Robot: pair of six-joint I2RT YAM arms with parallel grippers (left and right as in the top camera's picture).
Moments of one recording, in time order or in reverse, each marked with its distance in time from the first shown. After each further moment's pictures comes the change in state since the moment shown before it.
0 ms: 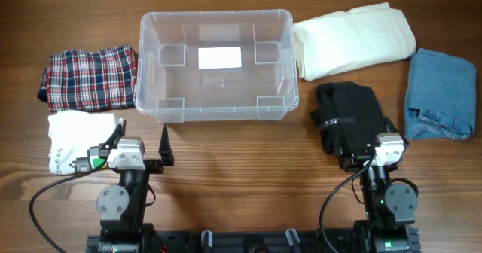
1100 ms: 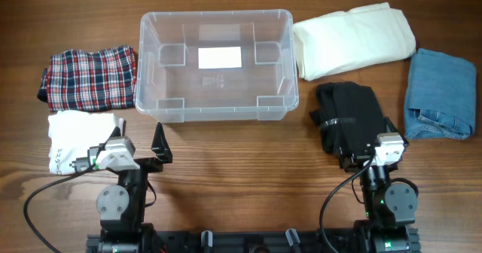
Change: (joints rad) left arm 0.000 0.000 0.000 0.000 -0.054 -0.200; right arm 0.000 0.000 0.000 0.000 0.000 0.000
